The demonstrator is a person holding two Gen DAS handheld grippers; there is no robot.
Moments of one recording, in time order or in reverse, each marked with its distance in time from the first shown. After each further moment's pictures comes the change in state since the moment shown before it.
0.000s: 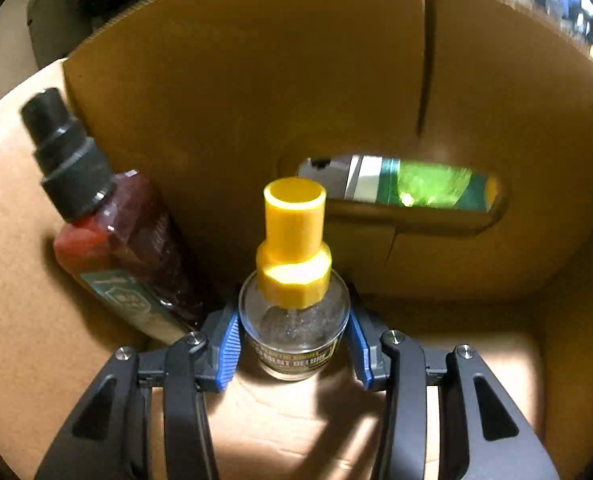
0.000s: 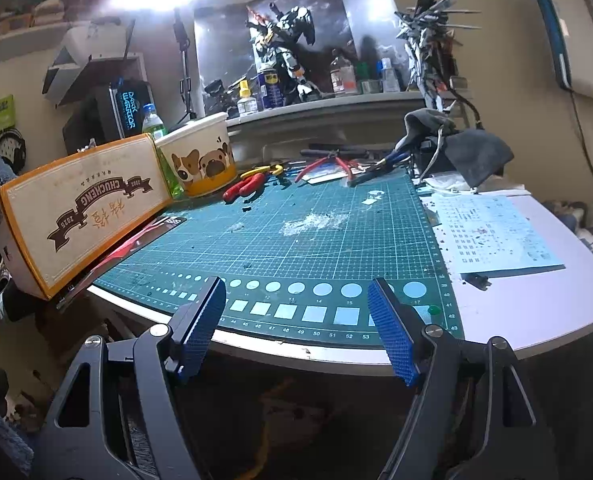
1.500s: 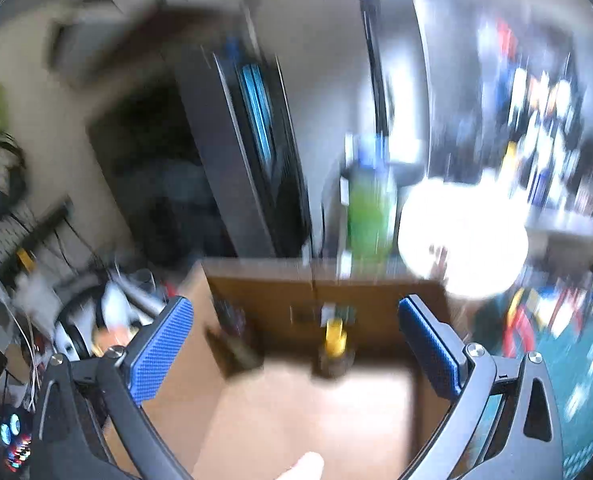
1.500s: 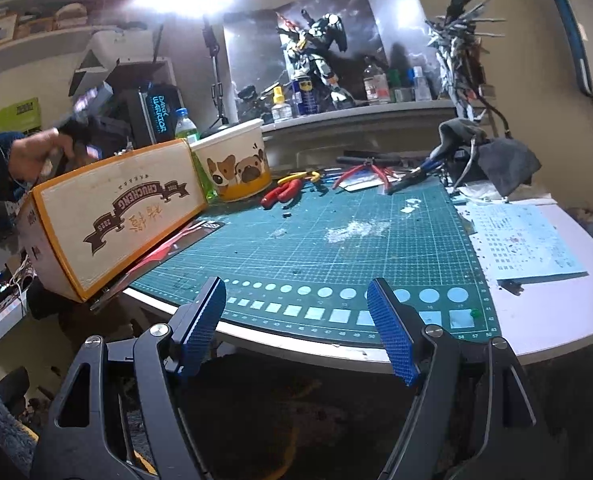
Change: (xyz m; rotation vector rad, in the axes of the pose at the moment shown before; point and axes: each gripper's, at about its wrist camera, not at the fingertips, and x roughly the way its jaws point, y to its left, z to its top) left arm -0.241 -0.031 0.024 -0.021 -0.428 0.075; right arm -0.009 0.024 0.003 -0.032 -0.026 0.102
